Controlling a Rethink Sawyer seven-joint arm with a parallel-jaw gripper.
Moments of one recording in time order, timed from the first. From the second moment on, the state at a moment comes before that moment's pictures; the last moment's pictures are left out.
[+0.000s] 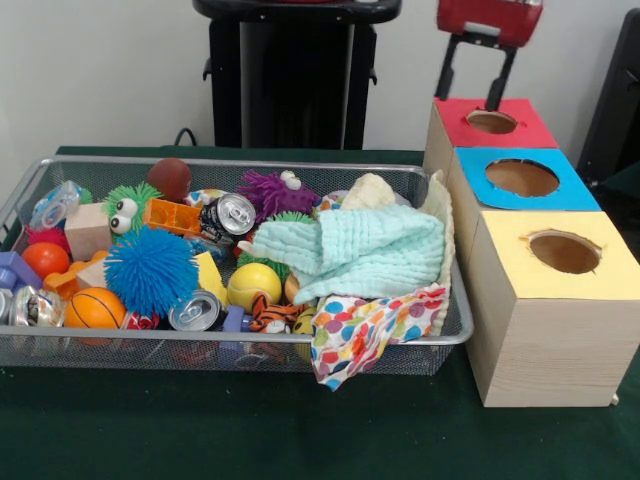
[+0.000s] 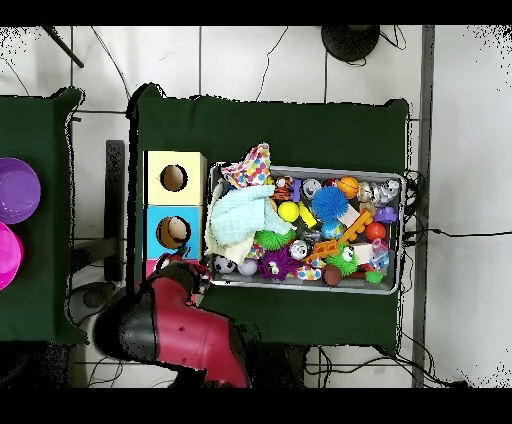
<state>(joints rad) 0.33 -0.81 -0.38 2.00 0.31 0.17 1.88</state>
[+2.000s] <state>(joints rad) -0.49 -1.08 0.20 1.81 -0.06 0.59 1.86</state>
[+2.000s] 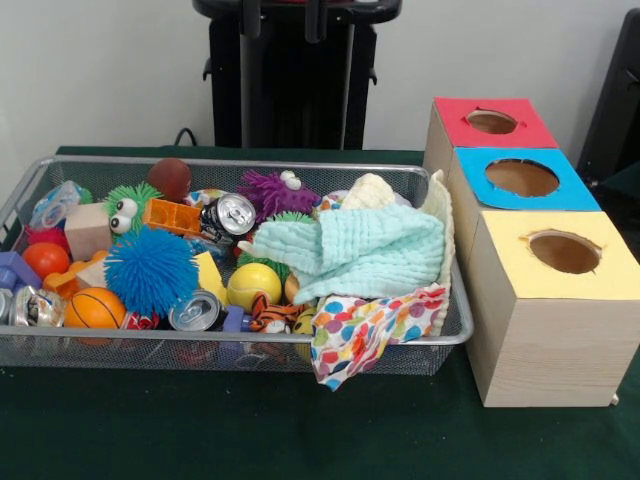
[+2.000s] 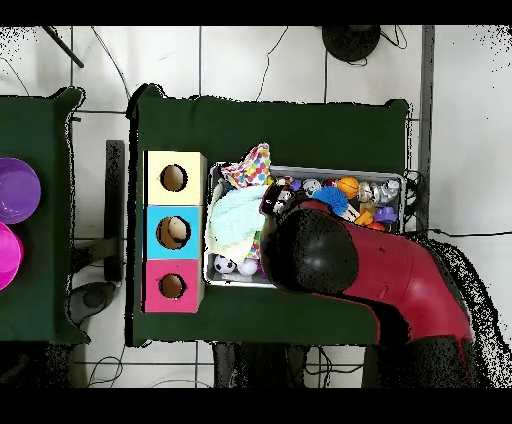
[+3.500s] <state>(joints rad) -0.32 -0.51 0.18 1.13 -0.20 0.71 1.86</state>
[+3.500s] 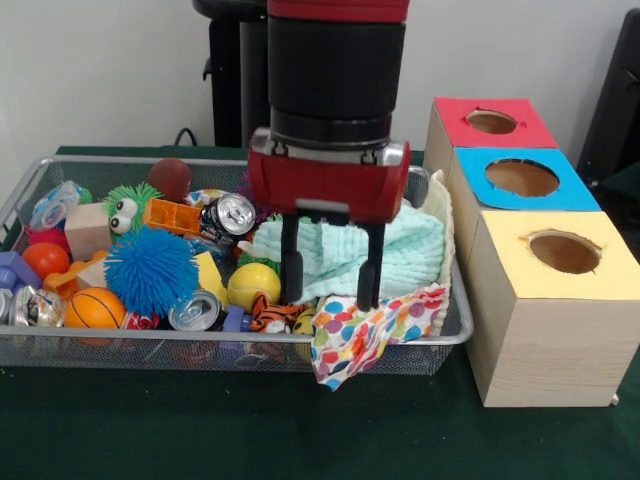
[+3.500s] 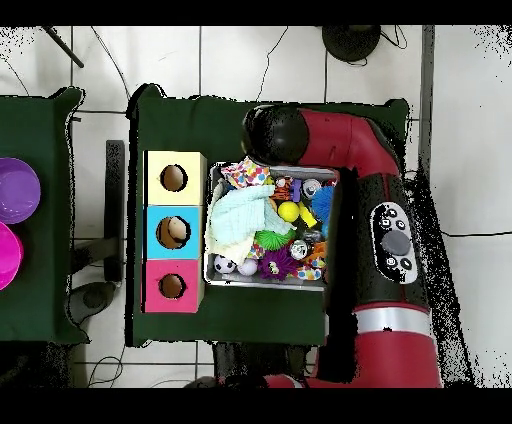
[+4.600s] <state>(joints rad) -0.27 -0.37 0.11 0.91 -0.20 0.77 1.86</state>
